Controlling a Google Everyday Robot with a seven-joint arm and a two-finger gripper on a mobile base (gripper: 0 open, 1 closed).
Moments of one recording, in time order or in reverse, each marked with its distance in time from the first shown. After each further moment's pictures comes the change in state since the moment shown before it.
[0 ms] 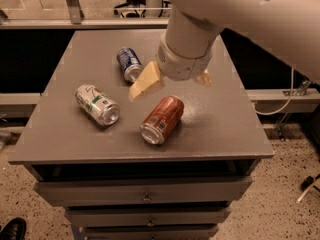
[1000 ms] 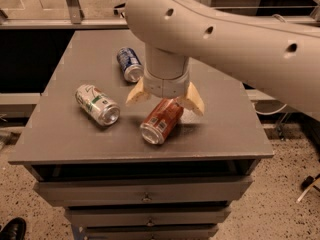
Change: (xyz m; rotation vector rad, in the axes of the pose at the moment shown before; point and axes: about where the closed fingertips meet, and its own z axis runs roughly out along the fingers) arm 0.012 0.008 0.055 0.143 0.076 0.479
